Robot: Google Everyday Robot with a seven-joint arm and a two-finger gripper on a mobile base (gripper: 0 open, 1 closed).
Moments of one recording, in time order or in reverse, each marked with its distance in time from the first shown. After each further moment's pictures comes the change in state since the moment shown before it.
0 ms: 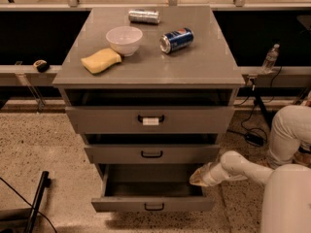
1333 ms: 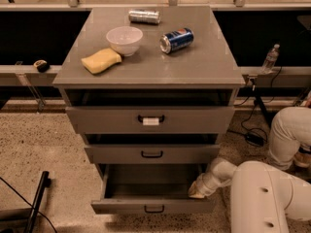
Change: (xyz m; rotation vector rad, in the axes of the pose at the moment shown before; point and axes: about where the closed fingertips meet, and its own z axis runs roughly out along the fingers) arm 0.052 0.044 0.078 -0.182 0.092 0.092
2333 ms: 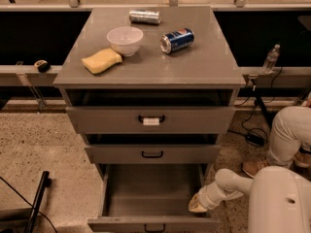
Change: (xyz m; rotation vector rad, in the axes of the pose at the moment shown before) arm -0.012 0.066 -0.008 -0.058 -0.066 -0.012
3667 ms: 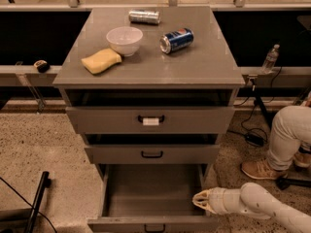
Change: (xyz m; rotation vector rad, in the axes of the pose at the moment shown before) arm -0.060 0.023 -0.110 0.362 -0.206 -0.096
